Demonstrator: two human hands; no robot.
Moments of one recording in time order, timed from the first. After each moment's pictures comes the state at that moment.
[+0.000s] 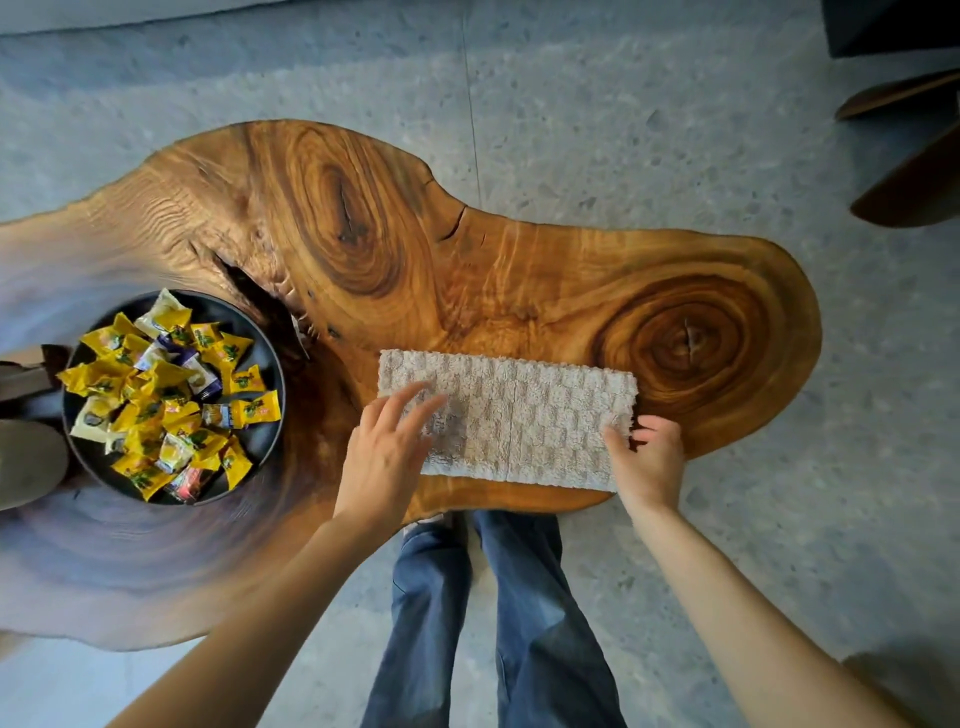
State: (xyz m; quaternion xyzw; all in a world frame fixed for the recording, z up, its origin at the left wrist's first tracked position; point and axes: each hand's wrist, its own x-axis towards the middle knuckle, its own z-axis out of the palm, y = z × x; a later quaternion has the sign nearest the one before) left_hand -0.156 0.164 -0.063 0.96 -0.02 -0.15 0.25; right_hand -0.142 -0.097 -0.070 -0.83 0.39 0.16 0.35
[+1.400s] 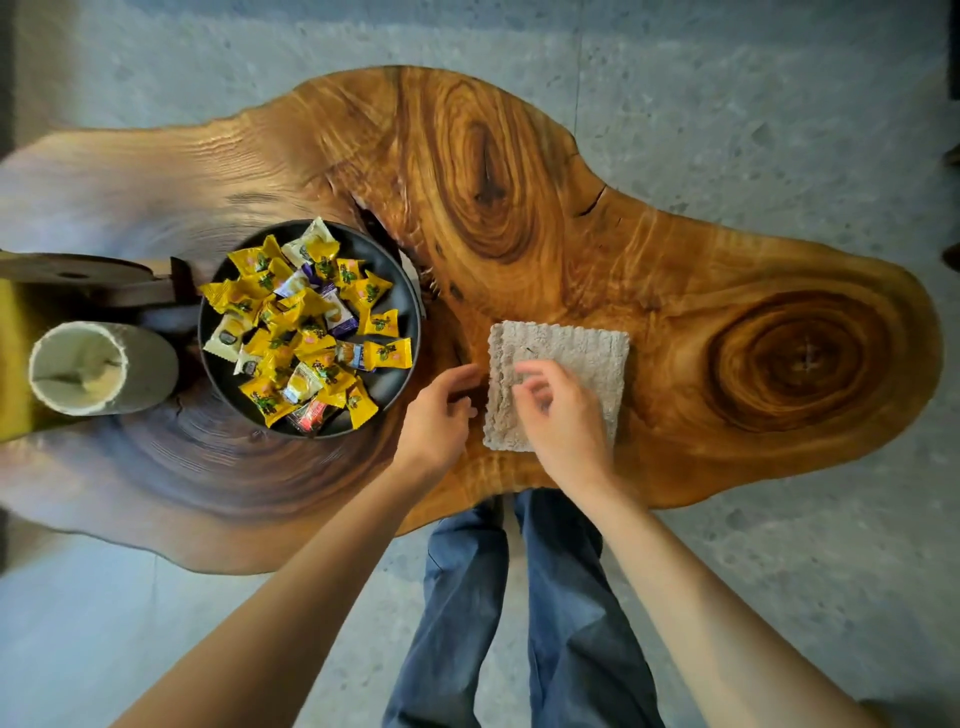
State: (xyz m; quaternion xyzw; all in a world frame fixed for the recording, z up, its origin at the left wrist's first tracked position) left_hand -0.161 0.219 -0.050 0.77 0.29 -0.25 0.52; right_hand -0.134 0.081 -0.039 -0.89 0.02 0.25 0.38
